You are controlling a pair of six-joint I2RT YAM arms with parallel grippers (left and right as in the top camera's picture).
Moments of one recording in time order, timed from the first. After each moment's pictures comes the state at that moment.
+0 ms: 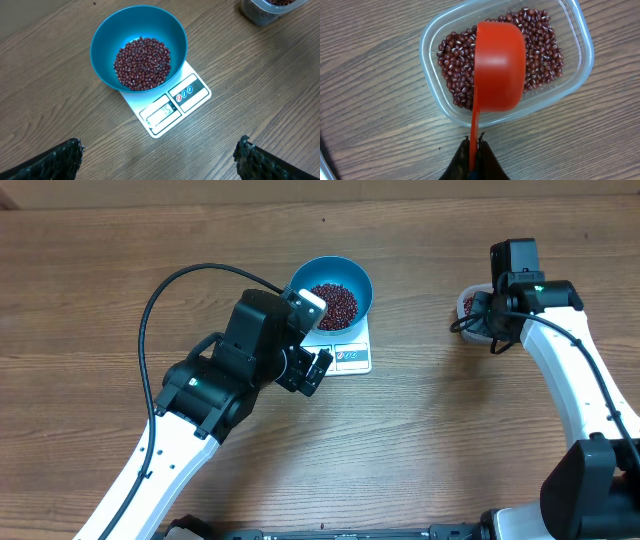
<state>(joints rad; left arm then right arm) -0.53 1.26 1.24 -0.79 0.00 0.07 0.03 1.65 1.34 -0.90 0.18 0.33</state>
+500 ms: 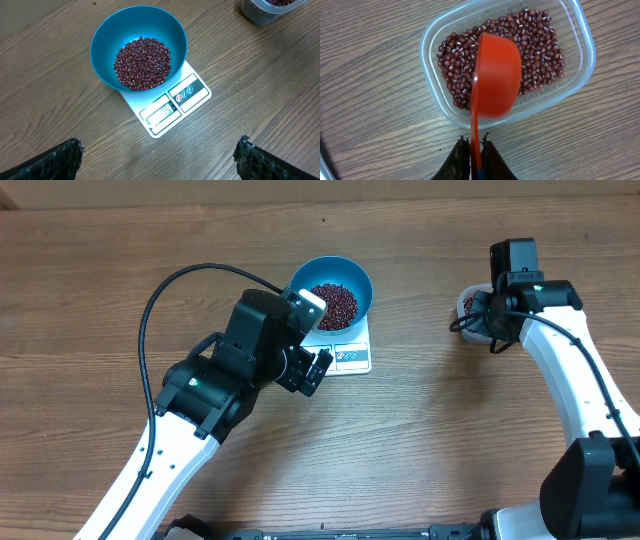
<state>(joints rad) -0.53 1.26 1.24 -0.79 0.00 0.07 0.03 1.66 1.34 -0.90 0.18 0.34</state>
